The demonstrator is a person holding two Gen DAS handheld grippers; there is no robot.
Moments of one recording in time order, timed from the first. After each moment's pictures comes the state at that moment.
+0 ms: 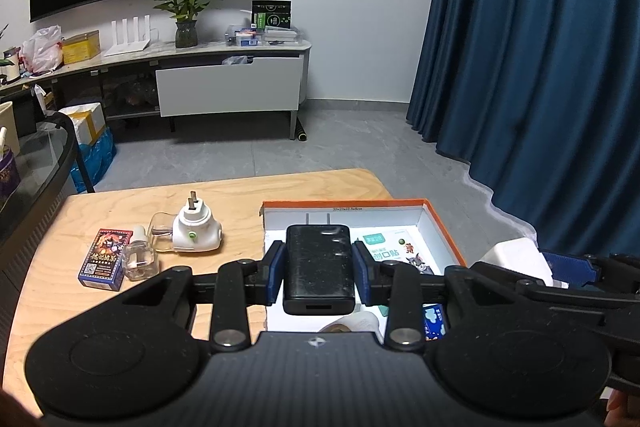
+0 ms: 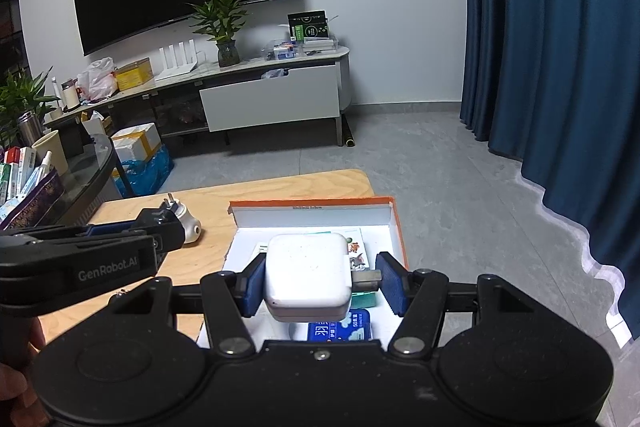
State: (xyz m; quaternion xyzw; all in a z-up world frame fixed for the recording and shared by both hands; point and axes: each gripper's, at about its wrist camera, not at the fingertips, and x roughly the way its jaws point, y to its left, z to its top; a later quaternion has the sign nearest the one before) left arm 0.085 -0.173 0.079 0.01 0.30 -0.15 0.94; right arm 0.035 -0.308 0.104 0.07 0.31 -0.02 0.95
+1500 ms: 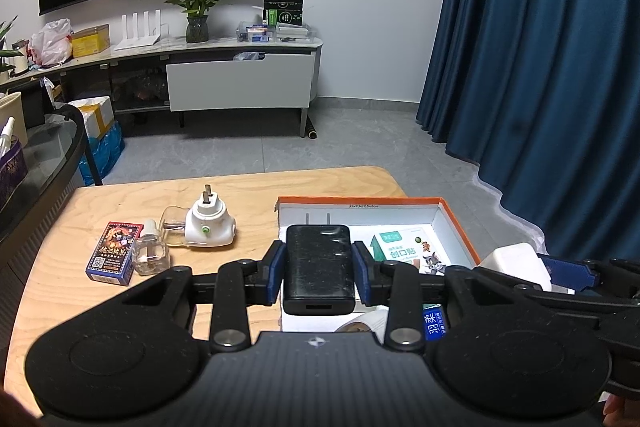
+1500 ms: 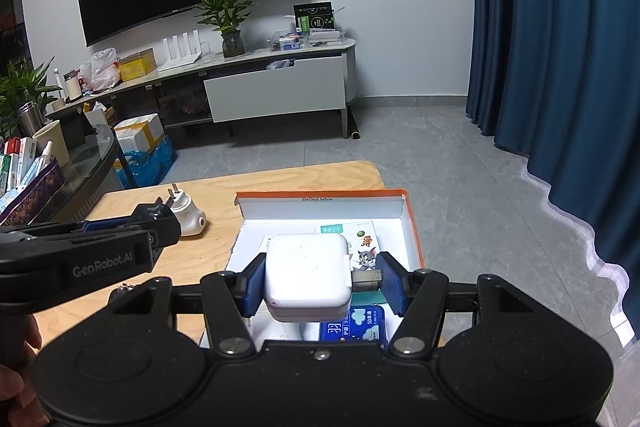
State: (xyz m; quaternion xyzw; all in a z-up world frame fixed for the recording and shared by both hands) left arm 0.087 -0.170 0.078 0.00 0.31 -0.14 0.94; right arm 0.044 -0.301 0.098 0.06 0.32 -0.01 0.95
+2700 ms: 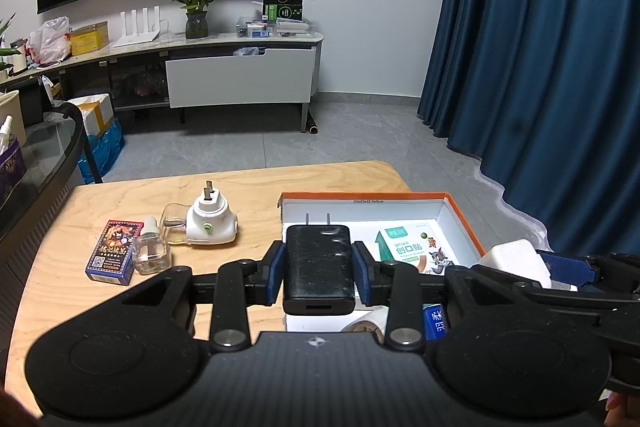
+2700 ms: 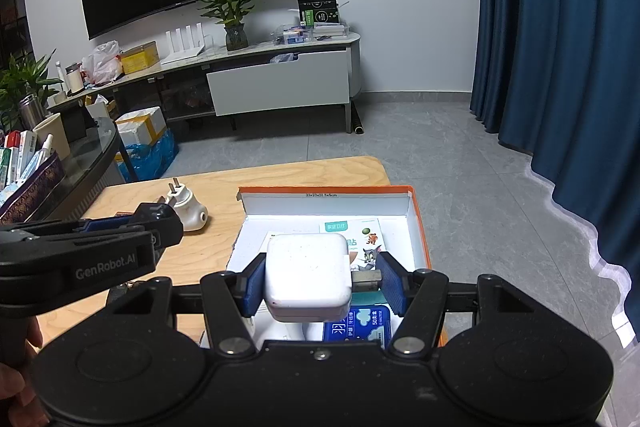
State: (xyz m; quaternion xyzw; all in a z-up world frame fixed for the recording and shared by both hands) left arm 0.093 -0.169 0.073 0.01 0.31 -0.13 0.94; right arm 0.048 -0.297 0.093 0.06 0.32 -0.01 0.94
